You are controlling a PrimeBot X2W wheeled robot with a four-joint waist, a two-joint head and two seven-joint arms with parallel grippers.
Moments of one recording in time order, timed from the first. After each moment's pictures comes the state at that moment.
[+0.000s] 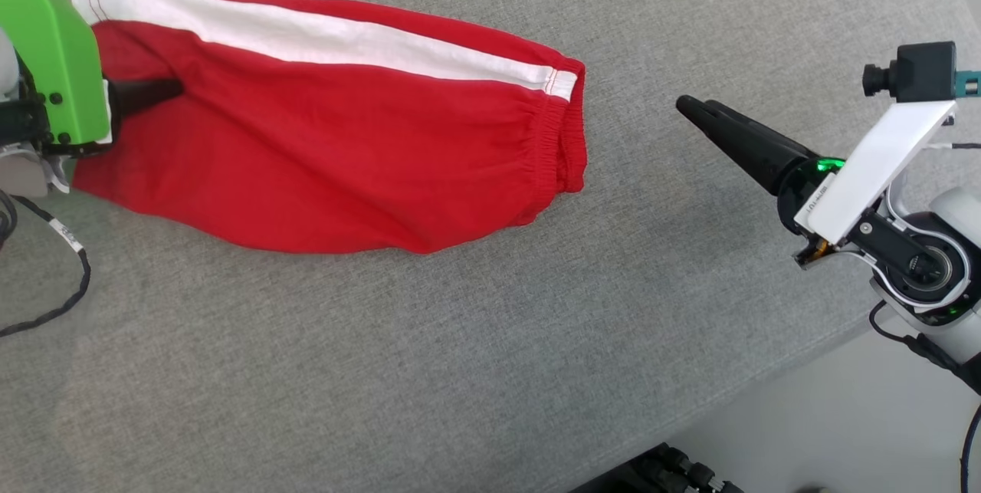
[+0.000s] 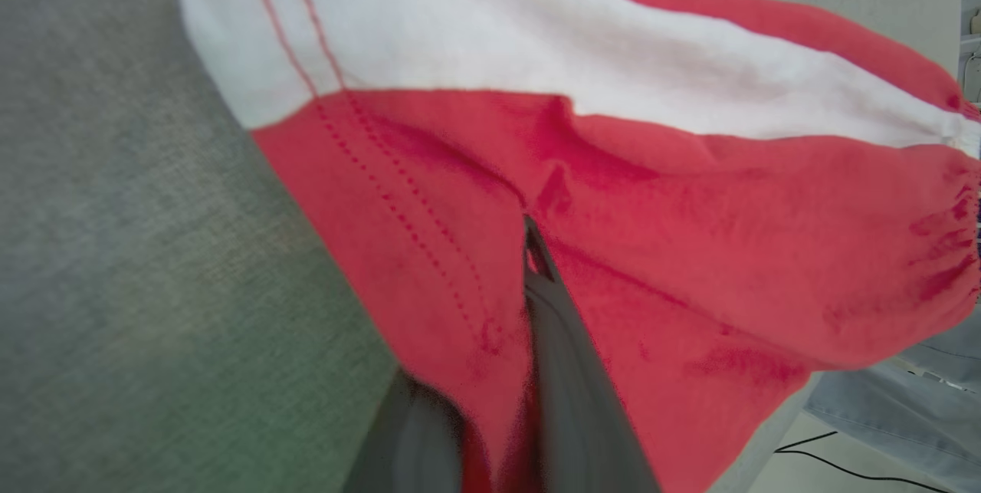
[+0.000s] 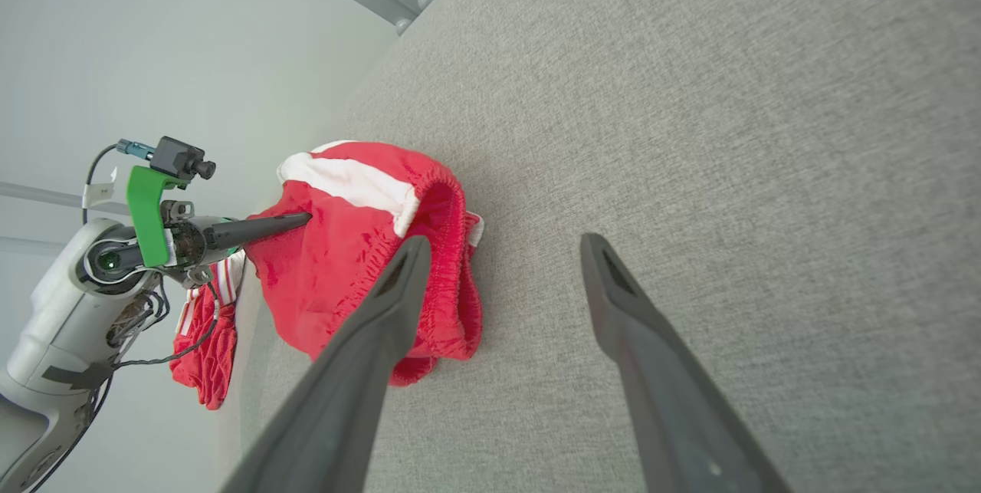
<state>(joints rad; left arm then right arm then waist) -1.23 0.80 -1.05 0.43 -1.55 -0.03 0.80 -0.73 -0.73 0.78 0.05 1.66 0.13 0.09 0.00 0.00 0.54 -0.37</state>
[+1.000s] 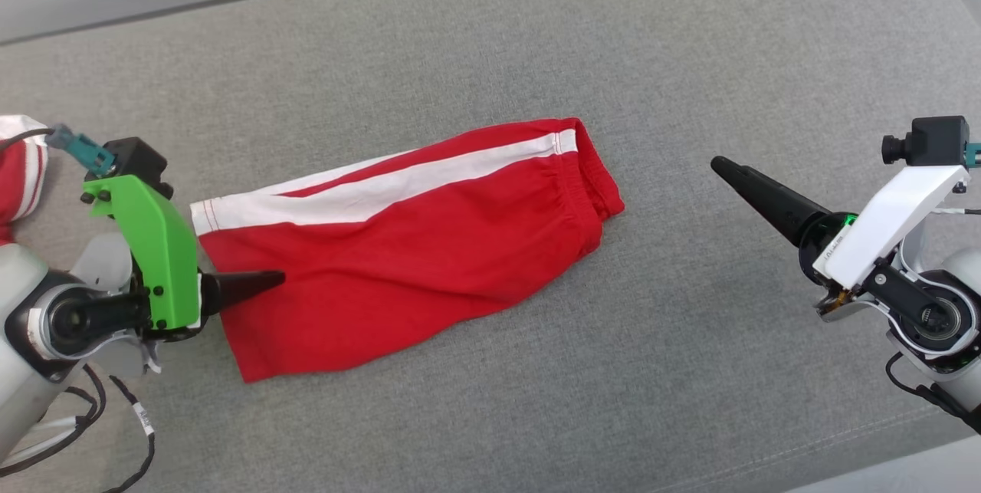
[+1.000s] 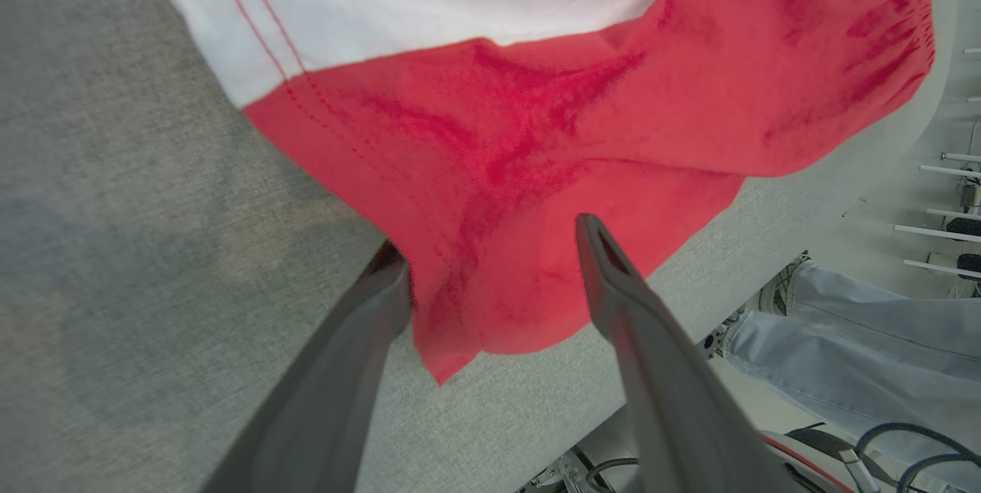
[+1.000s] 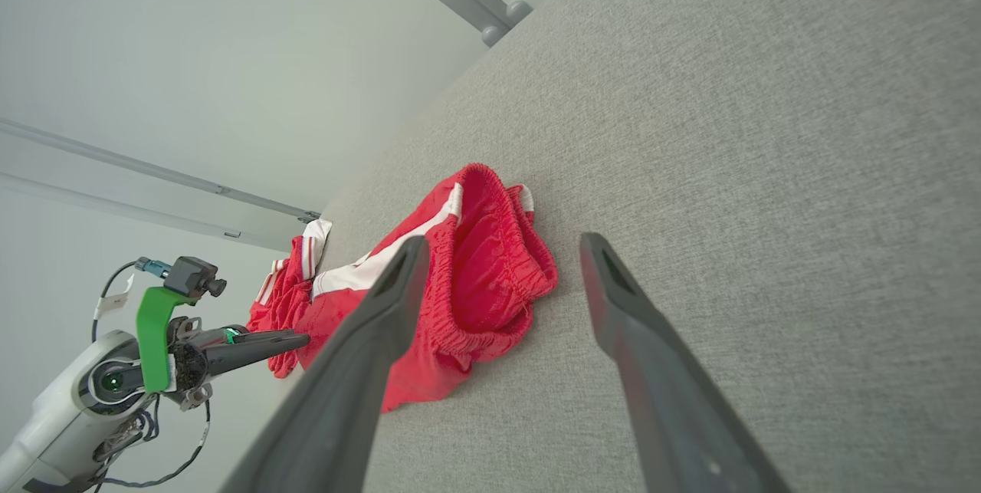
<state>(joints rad) -0.88 0.84 -1.09 0.24 -1.64 0.03 0.68 -0.57 -0.74 0.72 0.11 1.66 0.13 0.09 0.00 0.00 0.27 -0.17</state>
